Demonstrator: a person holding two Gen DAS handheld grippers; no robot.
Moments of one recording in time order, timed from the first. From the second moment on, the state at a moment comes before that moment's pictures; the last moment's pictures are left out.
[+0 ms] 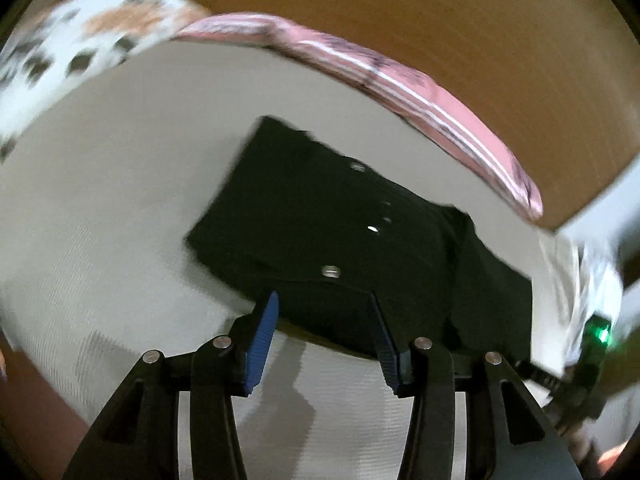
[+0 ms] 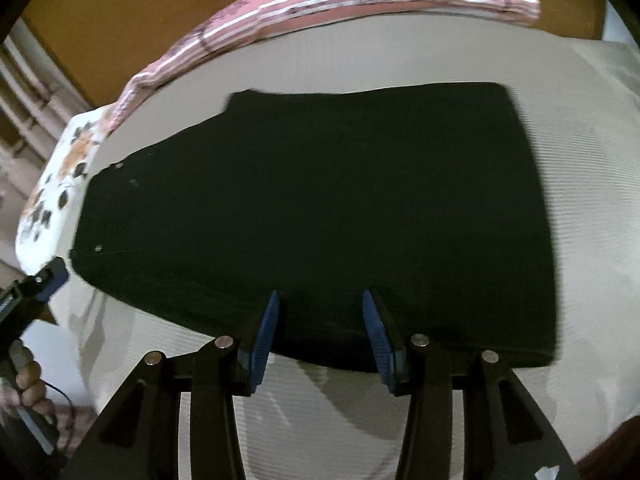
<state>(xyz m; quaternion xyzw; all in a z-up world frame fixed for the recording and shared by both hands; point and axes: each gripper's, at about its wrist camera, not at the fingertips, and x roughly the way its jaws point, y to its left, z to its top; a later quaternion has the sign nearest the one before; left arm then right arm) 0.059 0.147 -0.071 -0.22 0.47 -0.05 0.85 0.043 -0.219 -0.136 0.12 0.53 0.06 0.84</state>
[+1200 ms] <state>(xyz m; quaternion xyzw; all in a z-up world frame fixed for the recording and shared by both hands) 0.090 0.208 -0.139 -0.40 0.43 -0.02 0.81 0.063 -0.178 -0.128 0.20 0.51 0.14 0.83</state>
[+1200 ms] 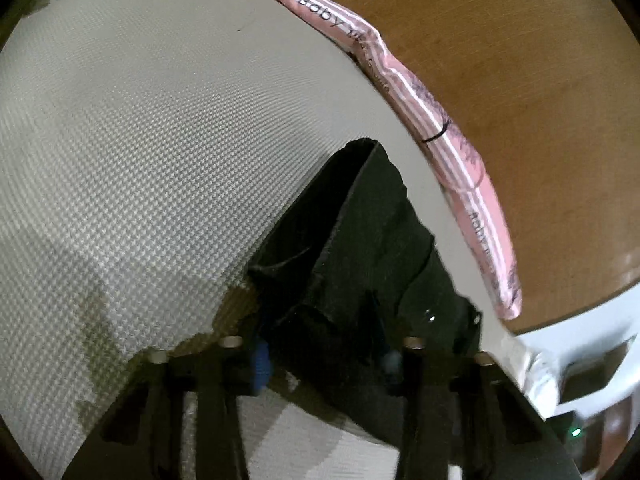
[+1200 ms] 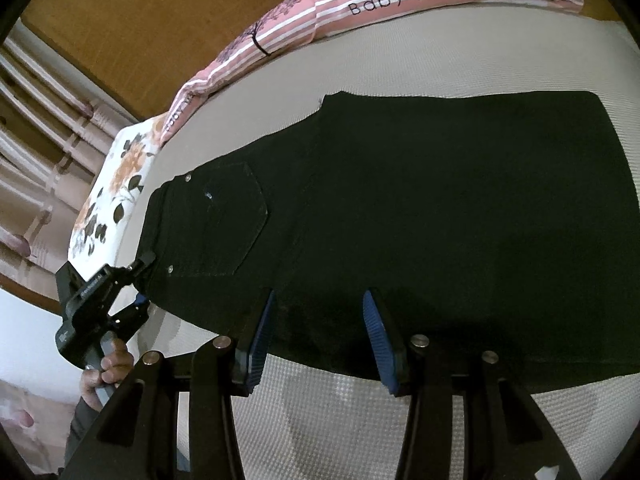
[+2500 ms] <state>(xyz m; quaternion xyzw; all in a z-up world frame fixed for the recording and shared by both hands) 0.104 -0.190 -0.075 0.01 0.47 -0.34 0.81 0.006 -0.379 -0.103 0.30 0.44 0.02 0.85</state>
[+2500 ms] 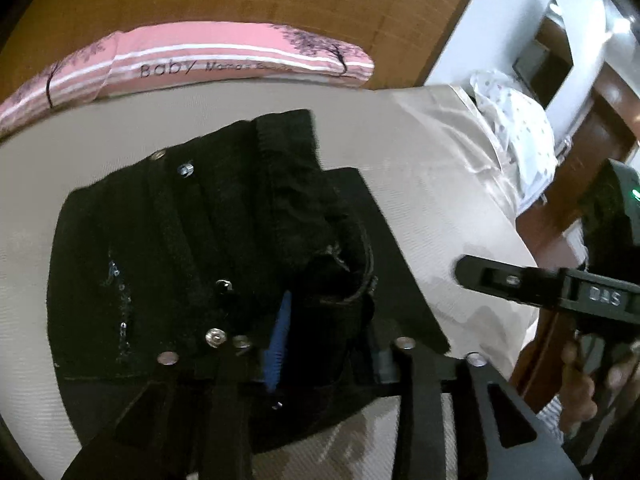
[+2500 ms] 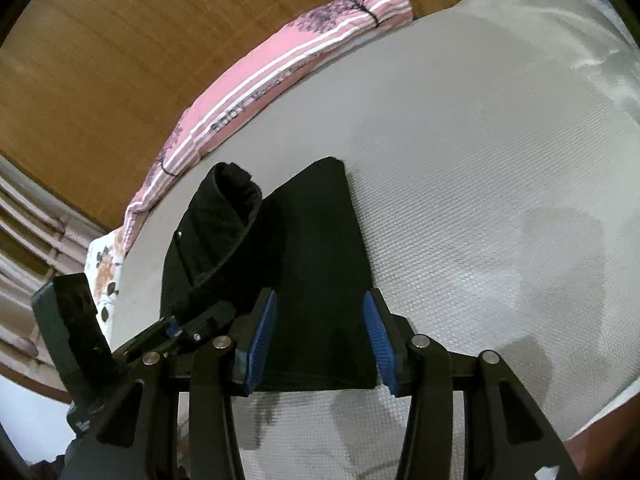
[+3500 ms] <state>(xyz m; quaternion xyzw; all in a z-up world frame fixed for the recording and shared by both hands) 0.105 -0.095 -0.102 0.01 0.50 -0.27 0.82 0.131 -0.336 -0.157 0.28 0.48 0.22 0.80</state>
